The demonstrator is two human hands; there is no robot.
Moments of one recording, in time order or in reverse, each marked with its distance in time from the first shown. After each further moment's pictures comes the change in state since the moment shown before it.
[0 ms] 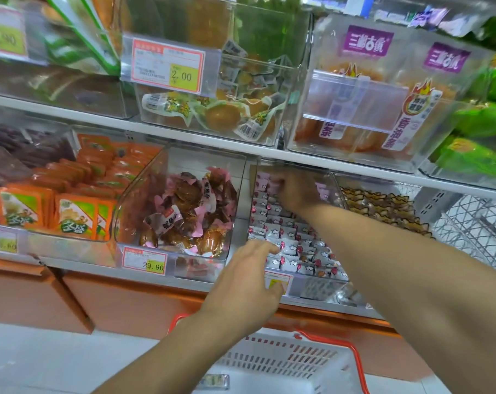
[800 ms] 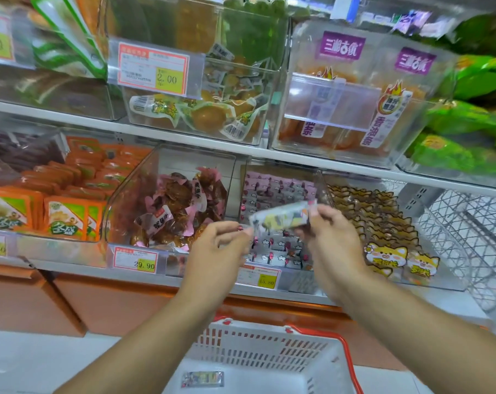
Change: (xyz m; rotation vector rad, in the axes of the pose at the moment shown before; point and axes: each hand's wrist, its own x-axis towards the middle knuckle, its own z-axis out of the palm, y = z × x) left_hand 0.003 0.005 -0.021 -0.844 0.230 -0.346; right_hand -0.162 -0.049 -0.052 1.218 0.331 0.586
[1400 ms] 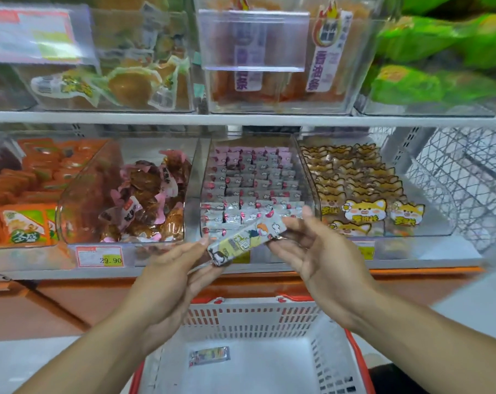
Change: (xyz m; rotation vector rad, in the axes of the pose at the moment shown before) left_hand -0.012 -0.028 -0.006 -0.443 -0.094 -0.391; right_hand -0.040 0.016 -0.062 0.347 -0.165 0.321
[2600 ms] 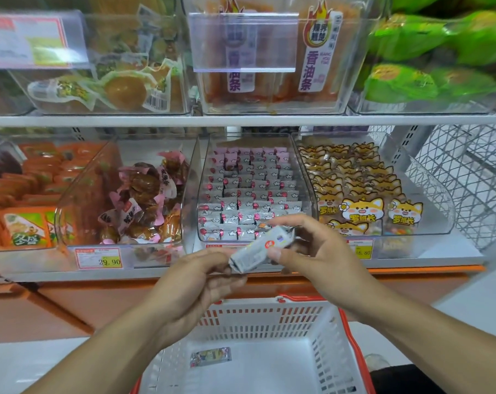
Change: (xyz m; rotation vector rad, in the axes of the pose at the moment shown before) left_hand 0.000 -0.011 0.023 0.176 -0.087 -0.095; right_hand 0.006 -0.005 -0.027 -0.747 -0.329 -0.357
